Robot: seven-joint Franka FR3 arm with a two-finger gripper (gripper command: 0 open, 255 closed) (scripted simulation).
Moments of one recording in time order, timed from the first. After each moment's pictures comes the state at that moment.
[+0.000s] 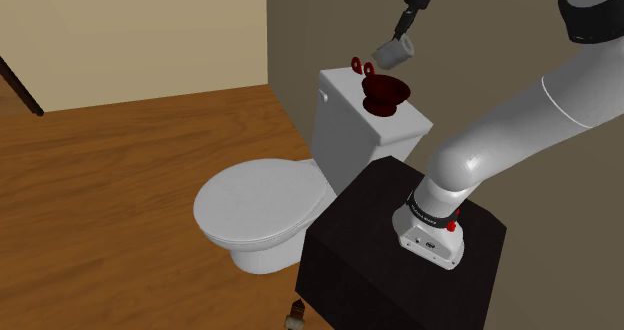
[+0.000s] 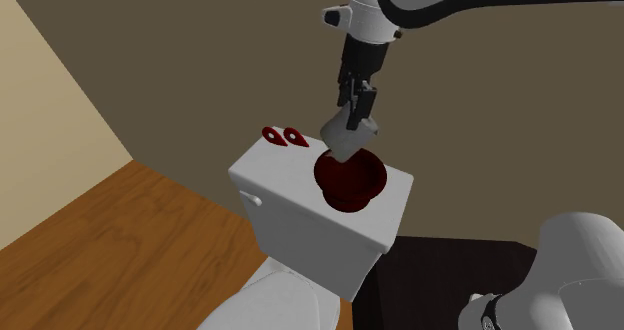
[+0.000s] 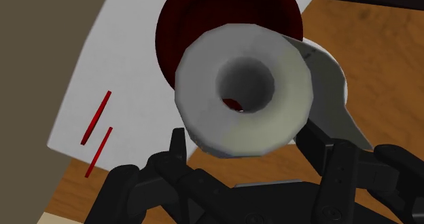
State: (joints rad) arm -0.22 -0.35 -0.47 -2.08 -0.04 1.84 -0.85
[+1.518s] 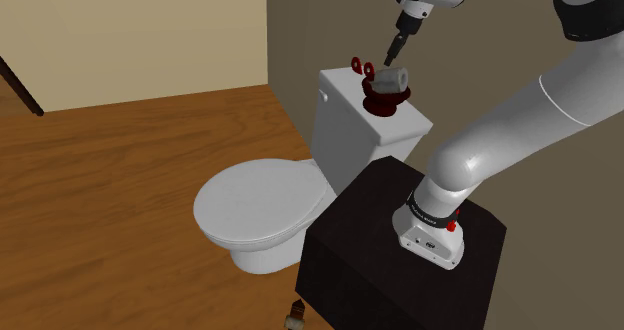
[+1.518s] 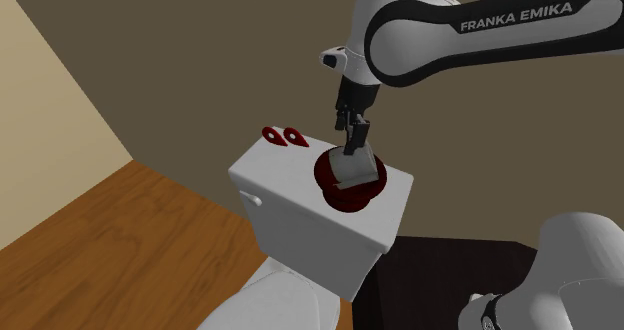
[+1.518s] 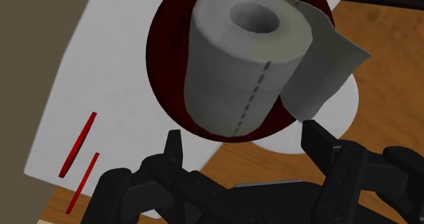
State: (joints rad) arm -0.22 -0.33 -0.49 -2.25 -0.04 2.03 -0.87
